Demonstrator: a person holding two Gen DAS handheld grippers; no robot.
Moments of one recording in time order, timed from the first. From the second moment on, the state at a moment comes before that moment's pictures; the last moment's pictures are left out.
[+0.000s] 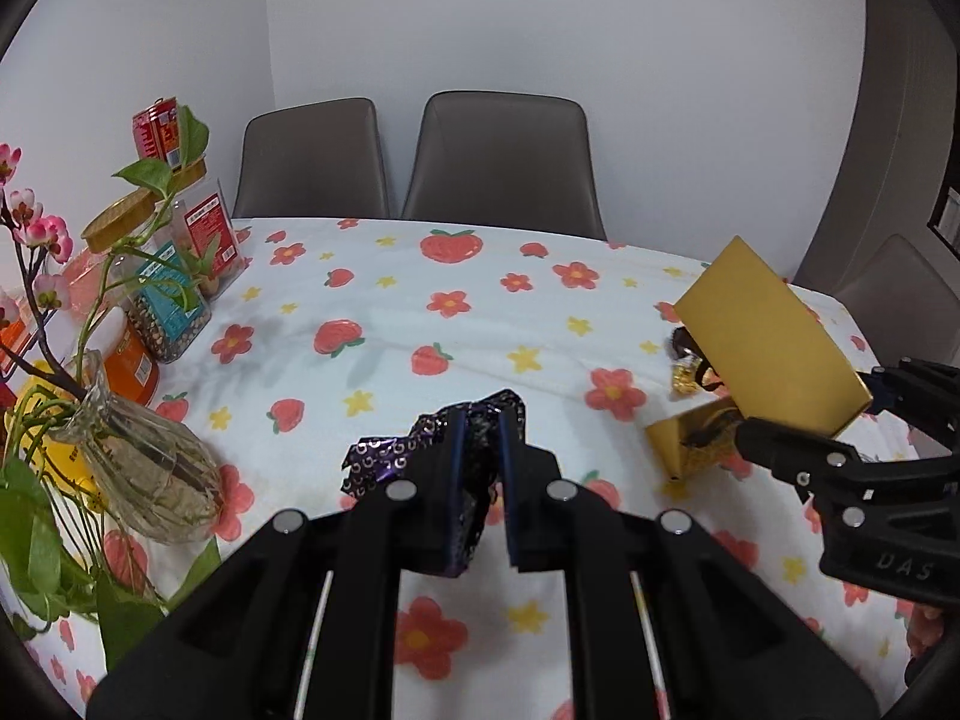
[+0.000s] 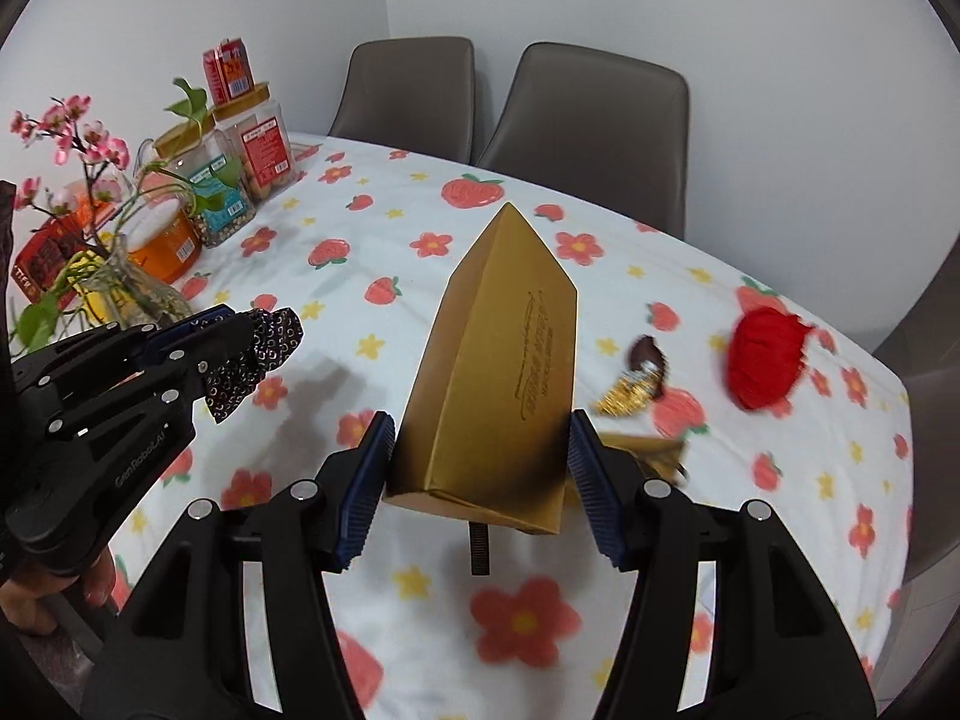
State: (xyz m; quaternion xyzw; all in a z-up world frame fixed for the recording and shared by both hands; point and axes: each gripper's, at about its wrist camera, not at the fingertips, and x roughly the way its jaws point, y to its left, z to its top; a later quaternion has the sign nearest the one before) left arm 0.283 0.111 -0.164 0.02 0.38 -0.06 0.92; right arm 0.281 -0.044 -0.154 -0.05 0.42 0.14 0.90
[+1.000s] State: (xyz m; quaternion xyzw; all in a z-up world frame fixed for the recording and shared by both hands) left arm -0.069 -0.403 -0.172 0.10 0.40 -0.34 0.84; right arm -0.168 -0.544 -0.171 0.05 0.43 -0.13 0.89
